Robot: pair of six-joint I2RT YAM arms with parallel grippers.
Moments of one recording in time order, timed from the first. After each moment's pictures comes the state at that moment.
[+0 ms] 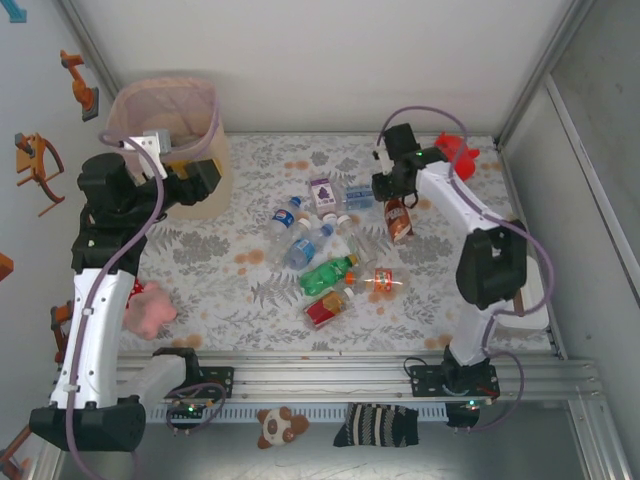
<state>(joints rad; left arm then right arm) -0.09 1.00 1.22 -0.46 0.53 -0.34 0.35 1.83 1.65 -0.85 0.01 0.00</state>
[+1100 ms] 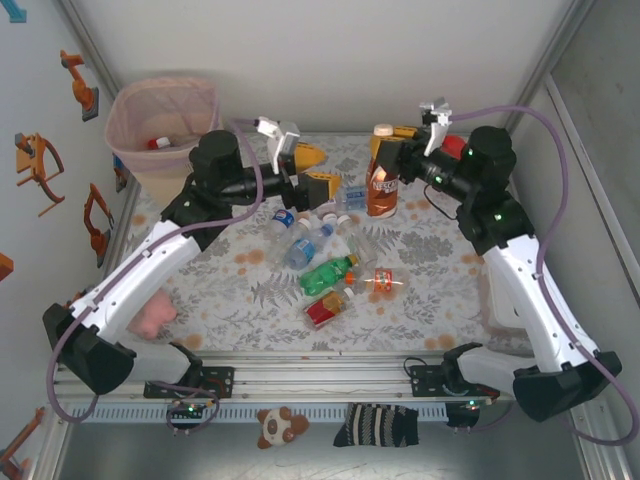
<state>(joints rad) -0.69 1.35 1.38 -0.08 0.68 -0.23 0.37 1.16 1.35 -0.16 -0.57 0.29</state>
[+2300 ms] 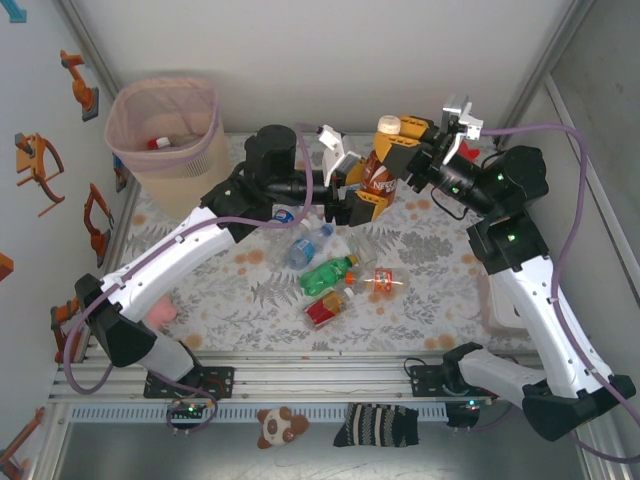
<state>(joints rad) -0.89 1.52 1.61 -0.25 0.67 -0.03 0.42 1.07 1.34 0.06 -0.65 0.35</state>
